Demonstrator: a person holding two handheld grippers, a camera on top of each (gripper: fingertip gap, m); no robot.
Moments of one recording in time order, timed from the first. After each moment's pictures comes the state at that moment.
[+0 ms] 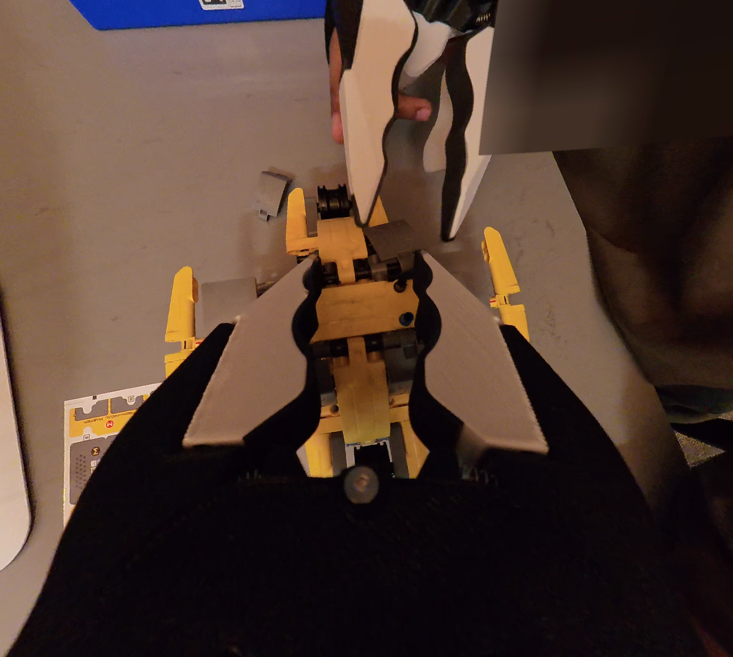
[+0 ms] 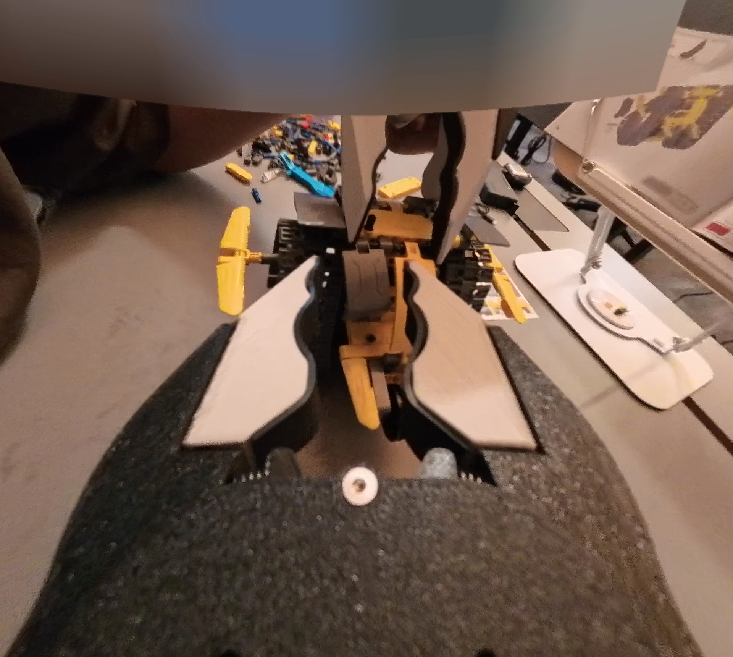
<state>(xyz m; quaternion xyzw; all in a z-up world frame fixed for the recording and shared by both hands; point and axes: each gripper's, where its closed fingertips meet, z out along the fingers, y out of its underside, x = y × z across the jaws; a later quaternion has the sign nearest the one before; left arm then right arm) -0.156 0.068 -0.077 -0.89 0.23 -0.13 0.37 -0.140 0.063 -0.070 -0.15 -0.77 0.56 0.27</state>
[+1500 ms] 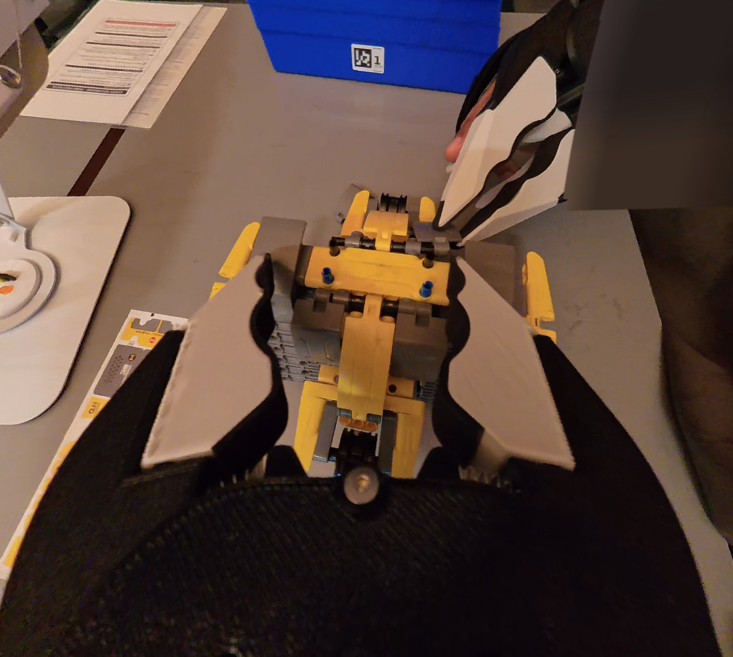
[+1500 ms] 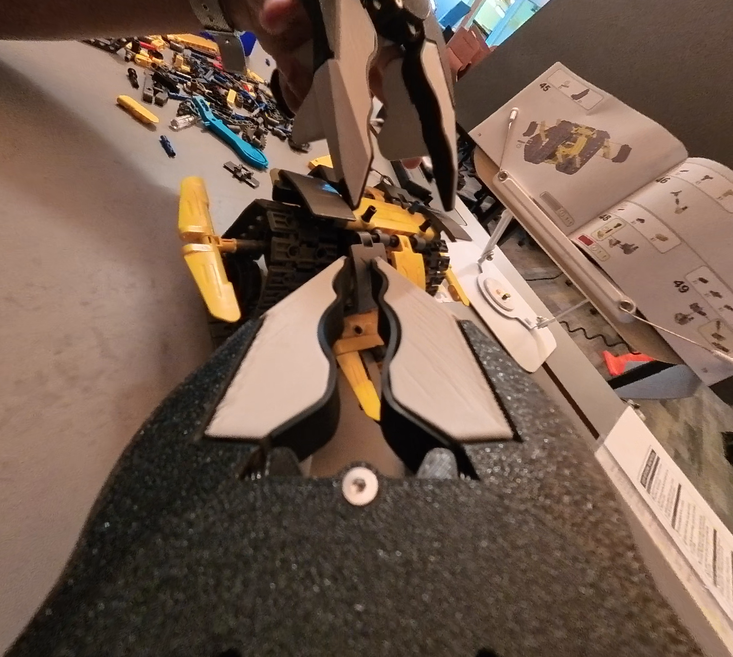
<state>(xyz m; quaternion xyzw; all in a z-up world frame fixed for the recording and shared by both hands) -0.183 0.057 -0.068 -0.87 0.08 -0.03 0.48 -0.144 0.063 -0.076 -0.14 -0.76 0.46 0.43</state>
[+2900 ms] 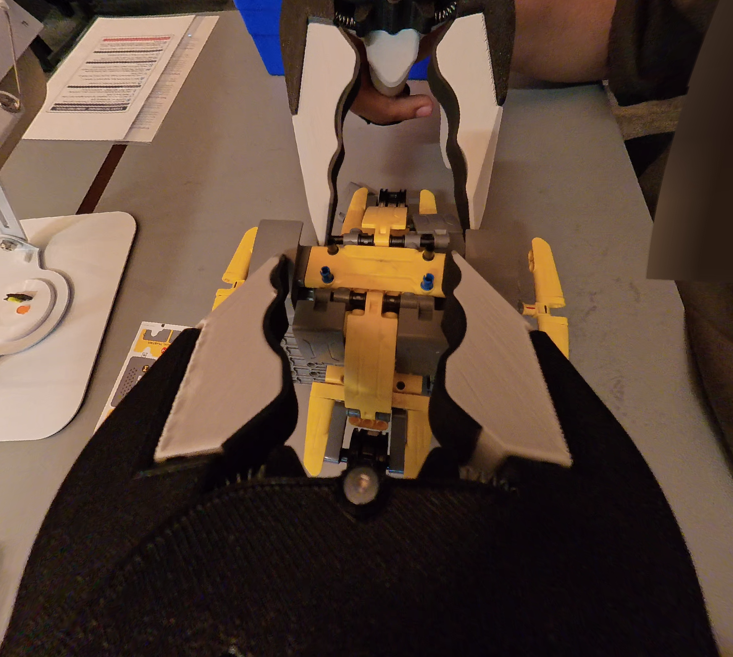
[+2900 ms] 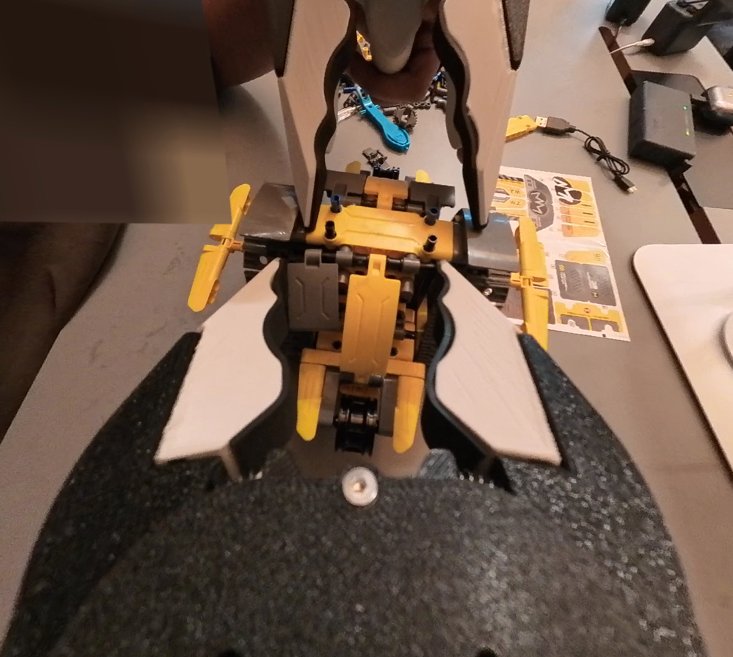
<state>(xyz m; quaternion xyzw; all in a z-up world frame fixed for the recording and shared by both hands) -0.183 0.058 -0.071 -0.87 0.11 -0.02 0.48 -0.170 0.056 -0.080 -0.08 -0.86 0.49 0.07</state>
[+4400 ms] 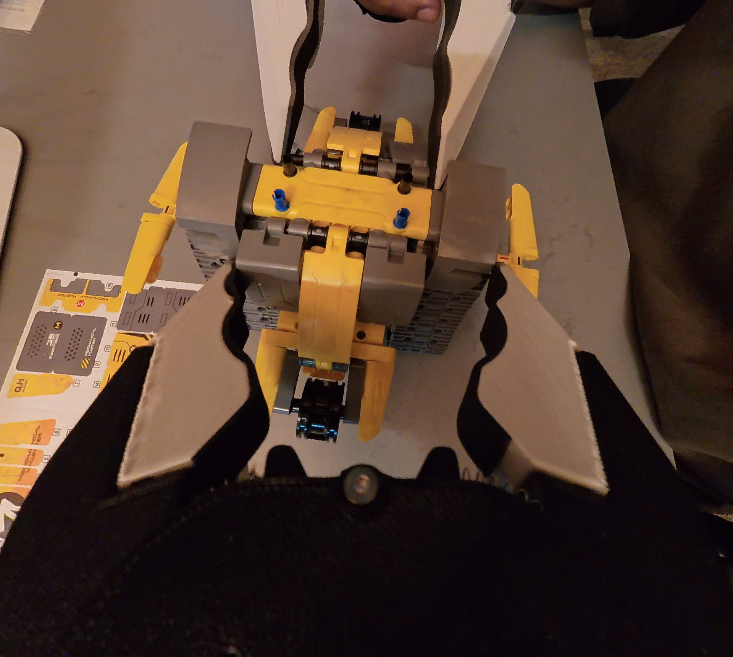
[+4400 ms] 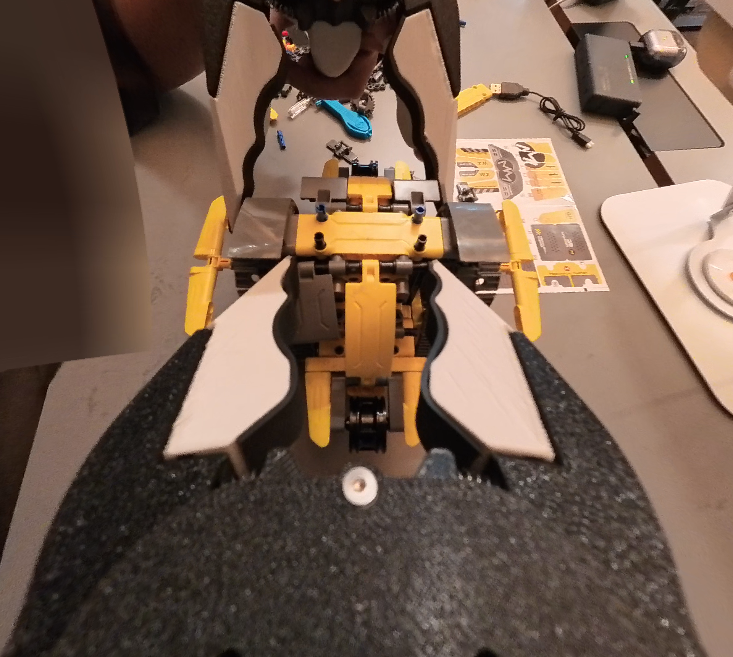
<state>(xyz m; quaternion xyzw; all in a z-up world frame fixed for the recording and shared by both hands) -0.169 0.035 -0.103 -0.91 0.11 -0.08 0.40 -0.173 0.055 -0.079 -0.16 -0.86 0.46 0.11</state>
